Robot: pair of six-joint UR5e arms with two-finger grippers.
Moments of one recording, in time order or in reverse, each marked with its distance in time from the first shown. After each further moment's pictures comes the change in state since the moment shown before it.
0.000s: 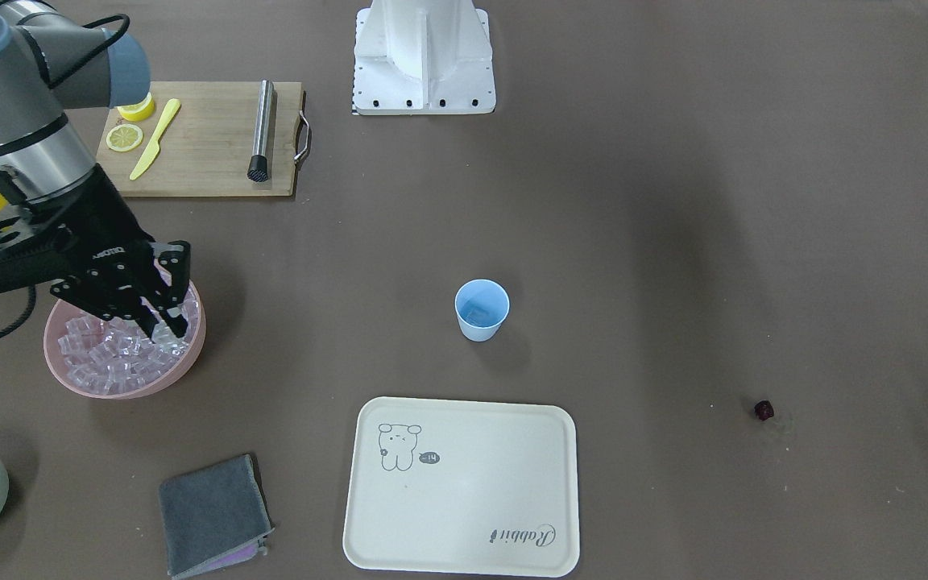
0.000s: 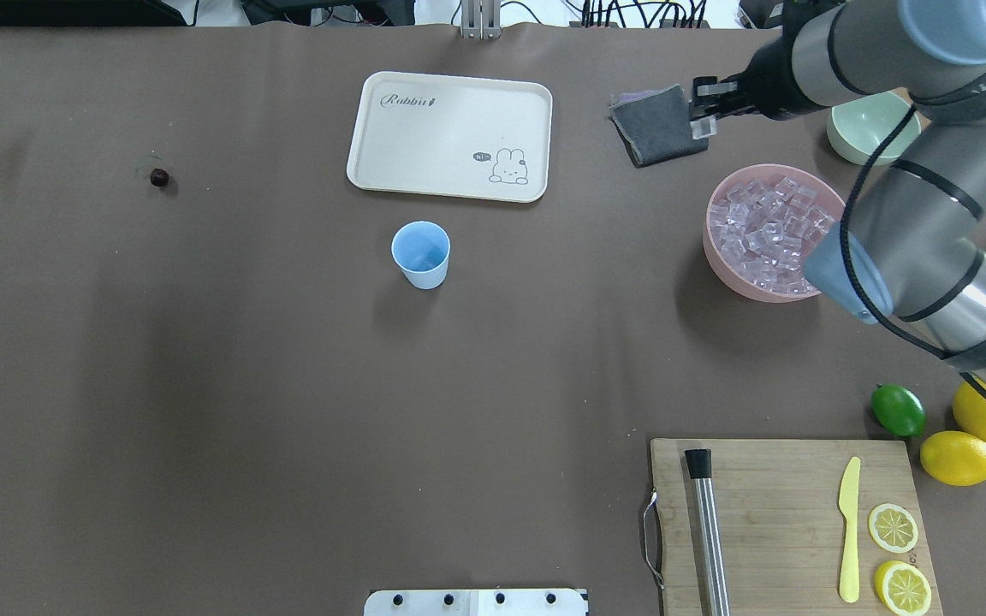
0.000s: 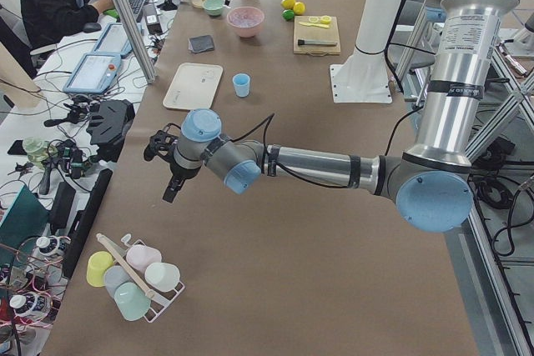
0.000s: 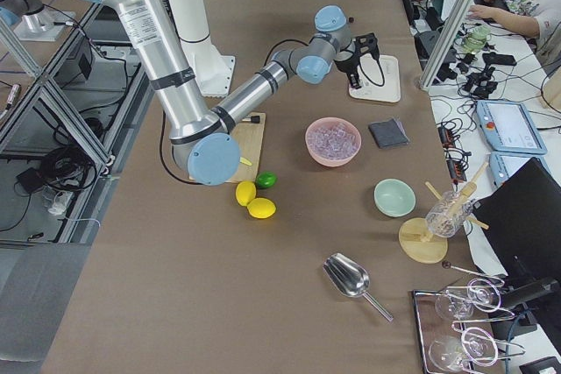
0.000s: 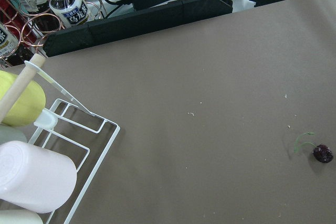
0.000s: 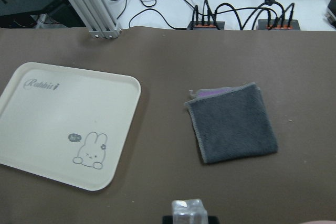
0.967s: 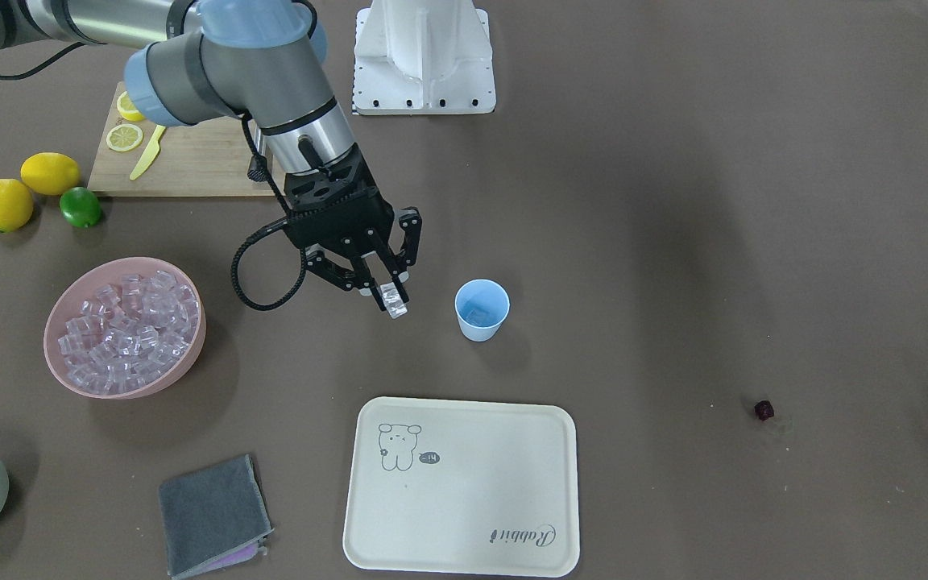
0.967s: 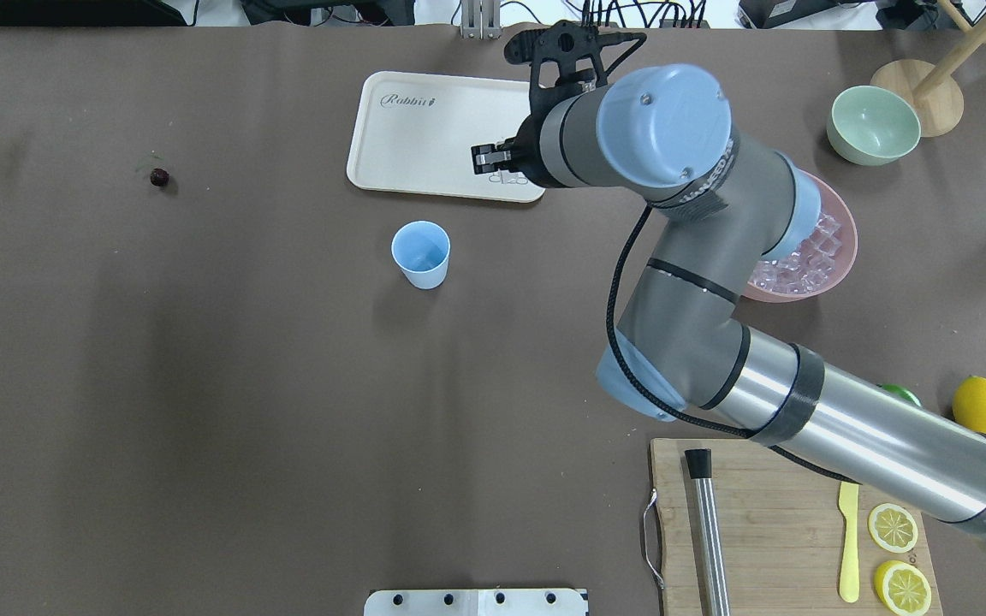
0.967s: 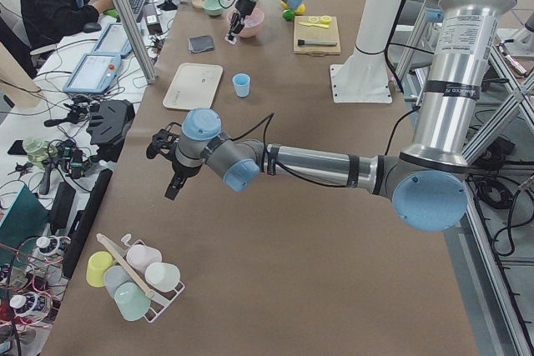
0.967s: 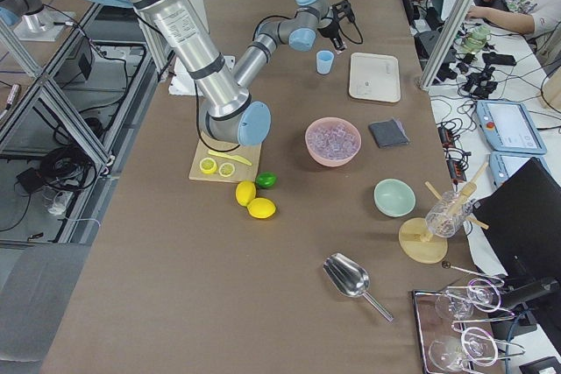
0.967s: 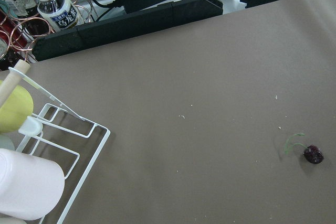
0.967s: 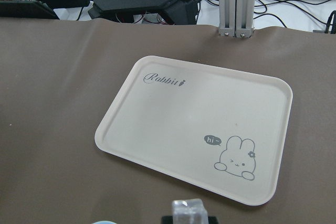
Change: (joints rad) left arm 0.035 -0.001 0.008 0.001 -0.001 0.000; right arm -0.291 0.238 -0.128 0.044 -0.316 0.062
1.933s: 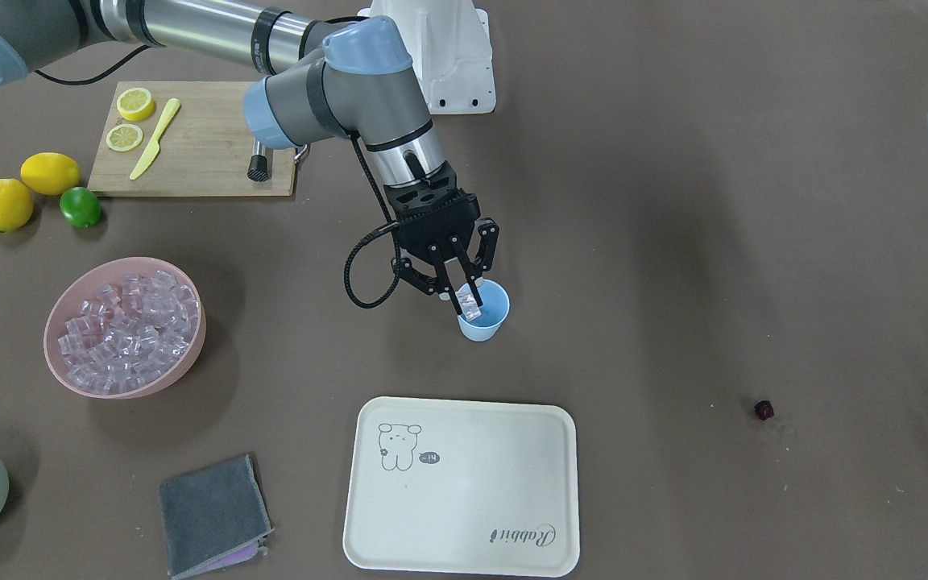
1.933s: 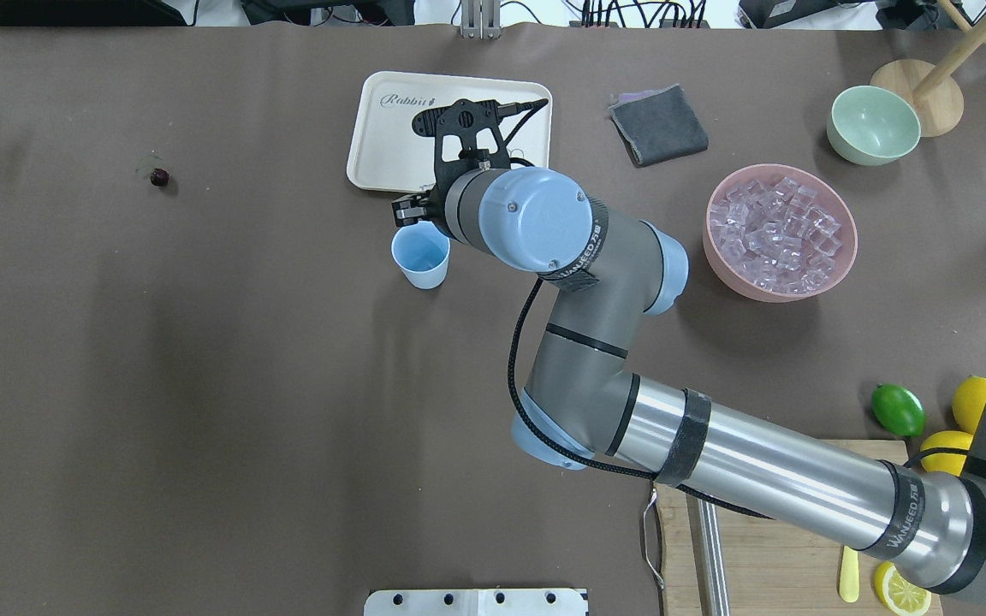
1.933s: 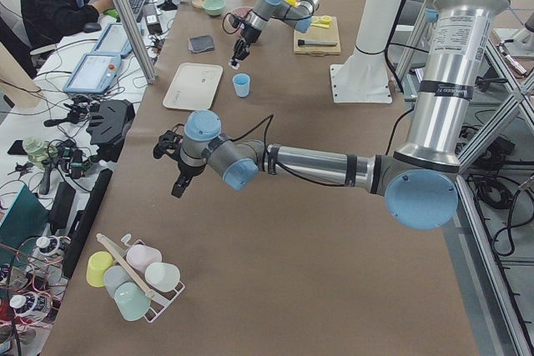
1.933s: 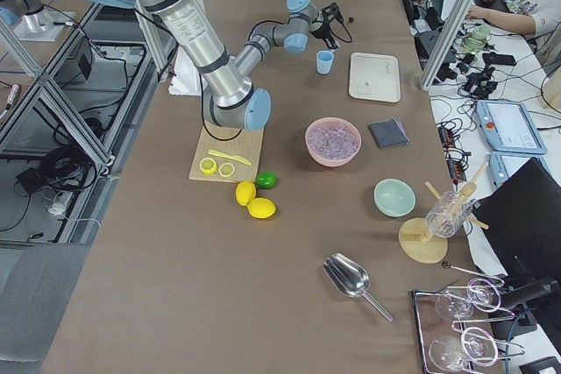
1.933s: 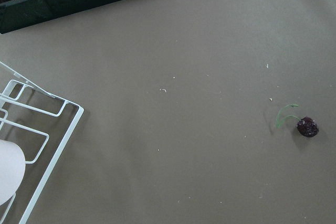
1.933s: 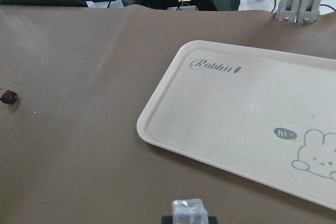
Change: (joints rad) left arm 0.053 -0.012 0.014 -0.006 0.001 0.000; right arm -0.124 0.107 -0.224 0.167 -0.131 0.005
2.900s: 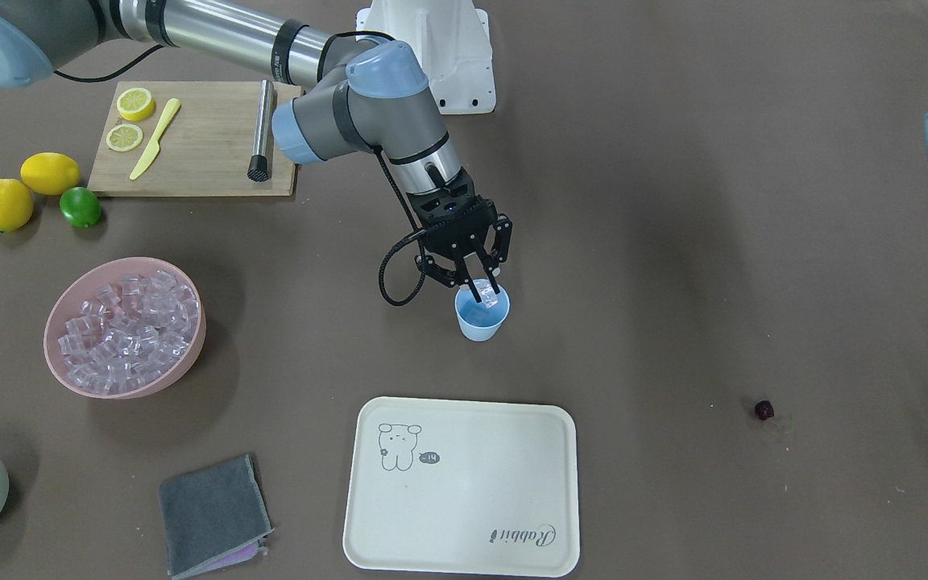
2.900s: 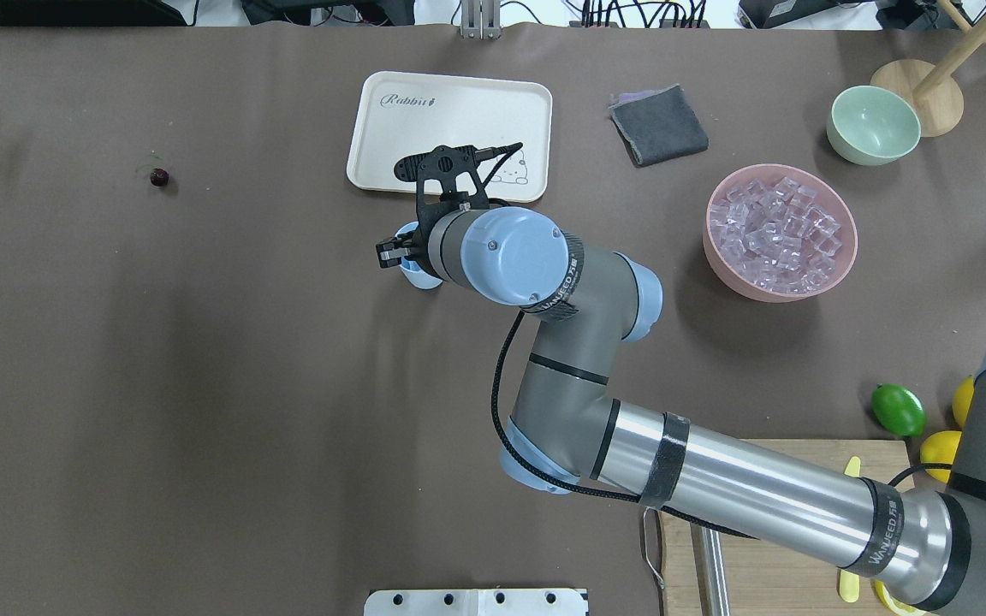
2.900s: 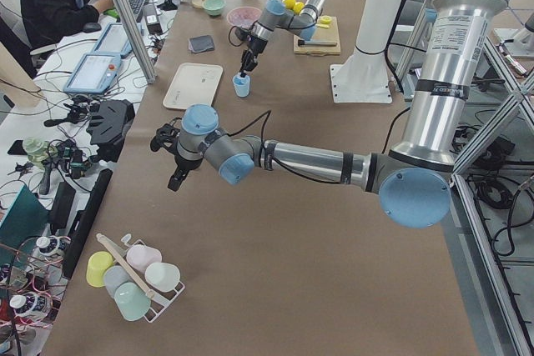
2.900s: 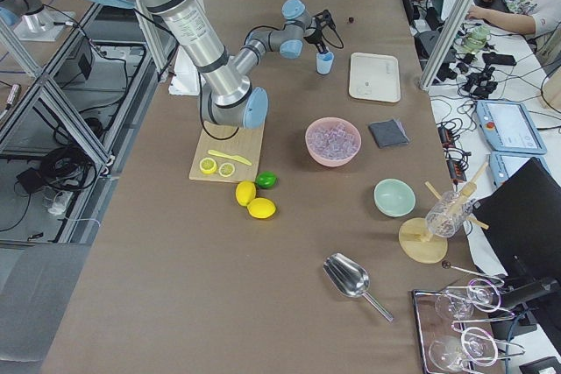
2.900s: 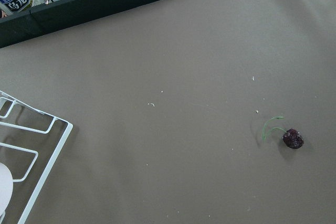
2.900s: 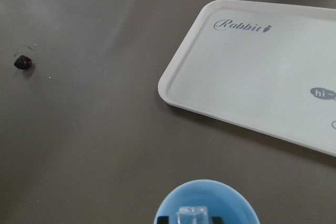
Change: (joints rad) left arm 0.002 -0.031 0.003 0.002 -0.002 0.004; right arm -0.039 0.014 -0.054 0.035 0.035 0.013
